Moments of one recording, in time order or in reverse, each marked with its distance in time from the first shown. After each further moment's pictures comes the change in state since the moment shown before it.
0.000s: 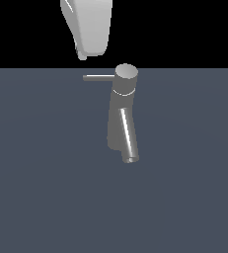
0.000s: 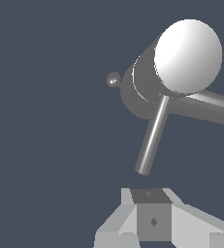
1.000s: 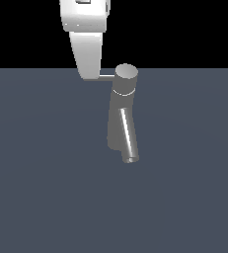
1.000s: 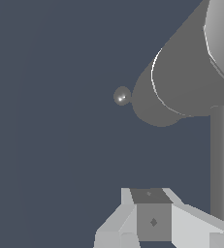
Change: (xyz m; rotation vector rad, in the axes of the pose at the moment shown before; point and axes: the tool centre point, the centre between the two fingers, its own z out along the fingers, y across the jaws) arm 0.029 -0.026 0.048 0.087 0.087 0.267
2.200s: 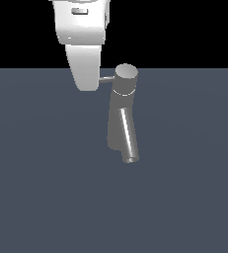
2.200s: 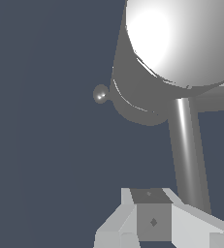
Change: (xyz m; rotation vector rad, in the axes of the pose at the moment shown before) arm -0.003 0.030 0.001 0.009 0.003 0.005
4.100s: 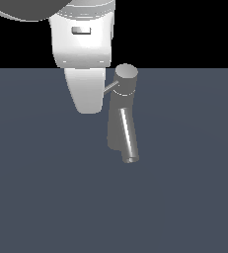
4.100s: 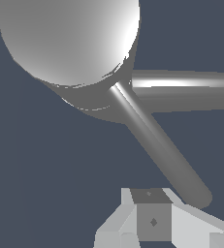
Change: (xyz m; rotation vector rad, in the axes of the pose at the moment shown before) arm 0.000 0.051 -0.001 0.002 -0.014 -0.026
